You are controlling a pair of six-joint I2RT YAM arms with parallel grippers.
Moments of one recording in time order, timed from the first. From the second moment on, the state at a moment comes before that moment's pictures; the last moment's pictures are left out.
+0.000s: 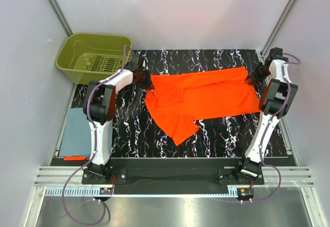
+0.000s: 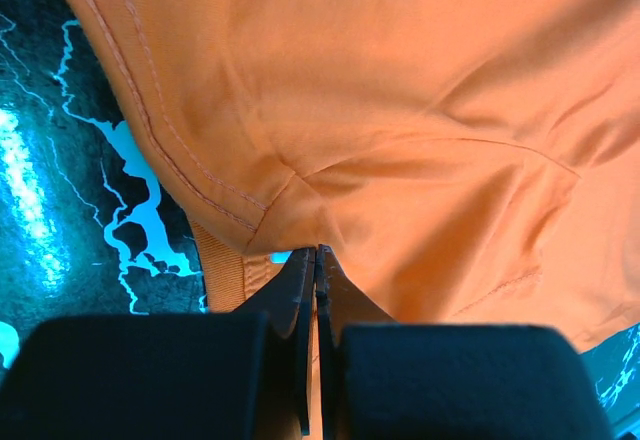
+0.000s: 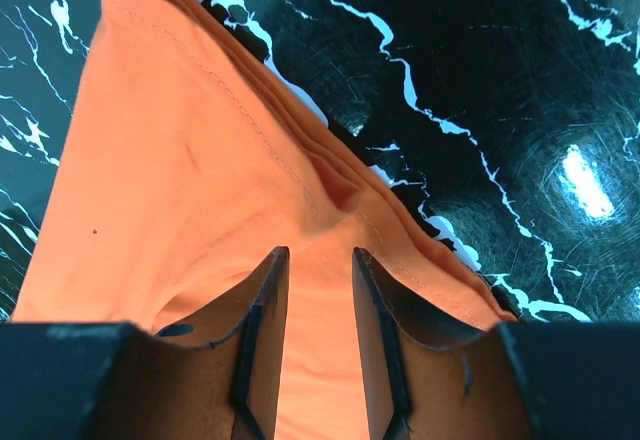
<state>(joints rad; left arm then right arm) -0.28 2.17 1.63 -0.44 0.28 -0.49 -0.36 2.44 2.15 -0.87 -0.26 0.44</state>
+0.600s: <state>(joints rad) -0.28 2.17 1.63 -0.44 0.29 -0.48 -0.36 2.49 2.19 -0.84 -0.25 0.44</state>
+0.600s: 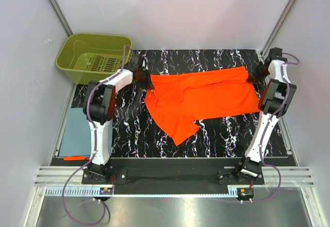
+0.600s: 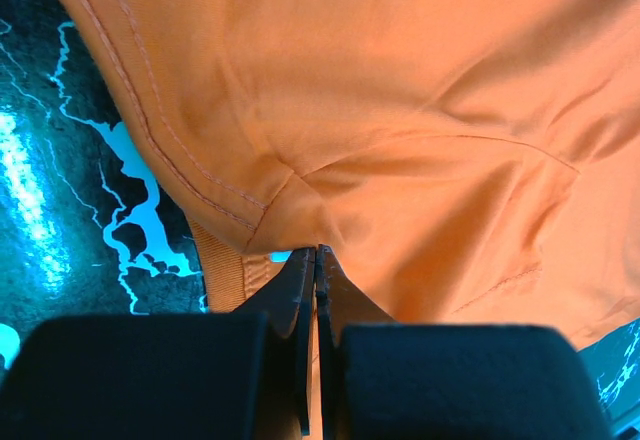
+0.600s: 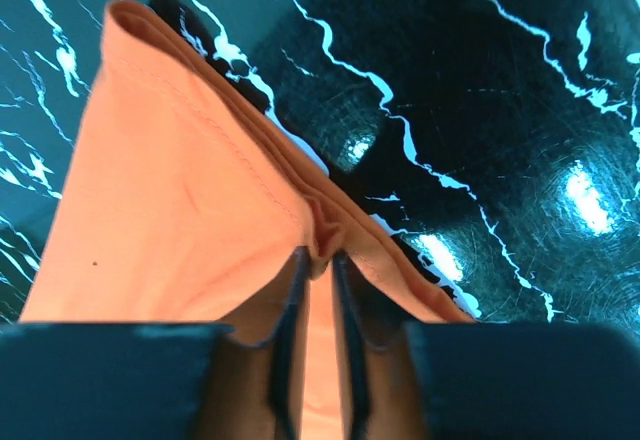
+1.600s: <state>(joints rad) -0.25 2.10 1.57 -0.43 0.25 -0.49 -0.37 2.50 2.33 -0.87 -0.27 0.49</state>
